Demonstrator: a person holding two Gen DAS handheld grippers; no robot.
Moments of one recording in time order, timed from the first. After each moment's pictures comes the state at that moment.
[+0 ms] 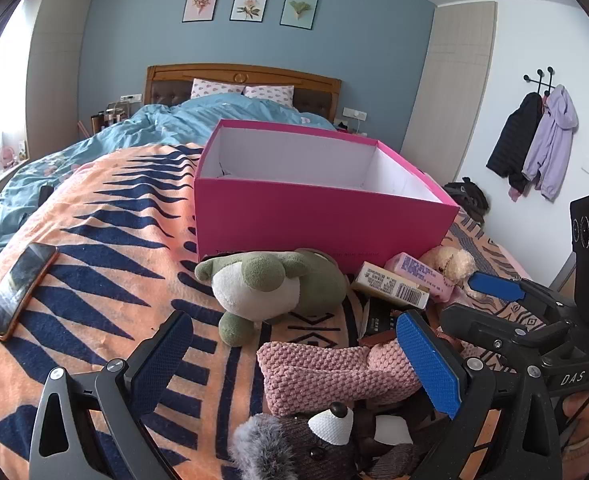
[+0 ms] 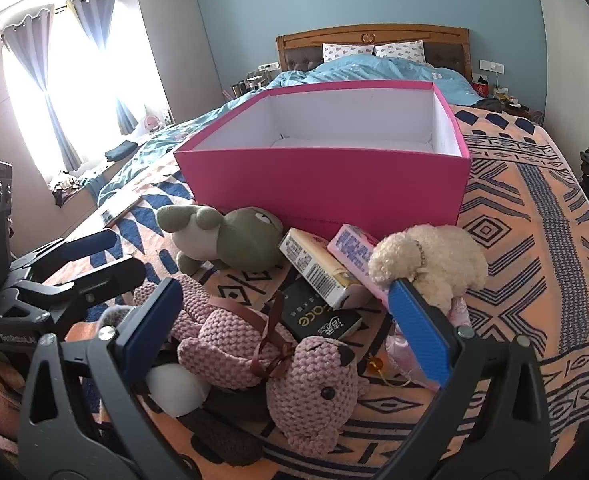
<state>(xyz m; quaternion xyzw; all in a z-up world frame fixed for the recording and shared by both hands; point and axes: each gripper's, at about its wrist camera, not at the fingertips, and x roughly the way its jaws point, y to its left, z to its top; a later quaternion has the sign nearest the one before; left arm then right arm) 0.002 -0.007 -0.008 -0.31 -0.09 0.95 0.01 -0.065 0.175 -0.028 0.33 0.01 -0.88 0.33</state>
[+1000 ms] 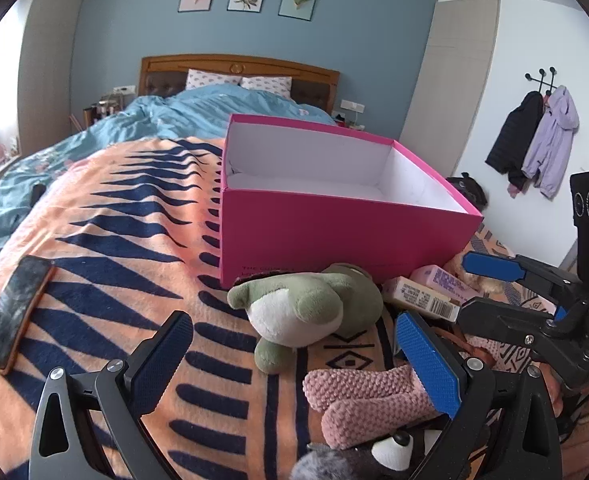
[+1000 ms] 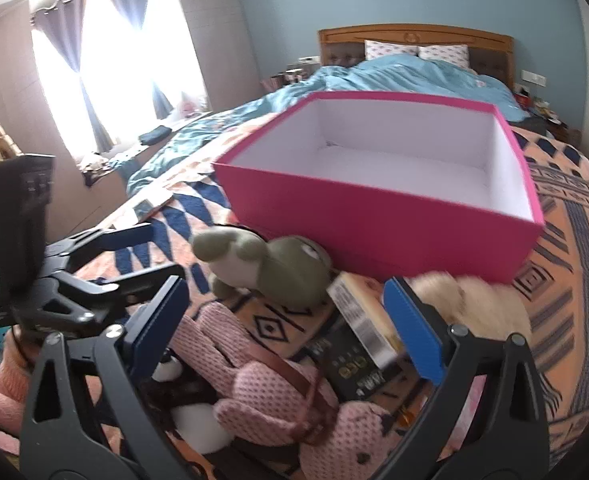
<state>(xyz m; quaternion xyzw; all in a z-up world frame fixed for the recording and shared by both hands) -0.028 -0.048 -0.010 -0.33 -0.10 0.94 0.04 -0.089 0.137 -0.012 0.33 0.04 -0.85 0.41</state>
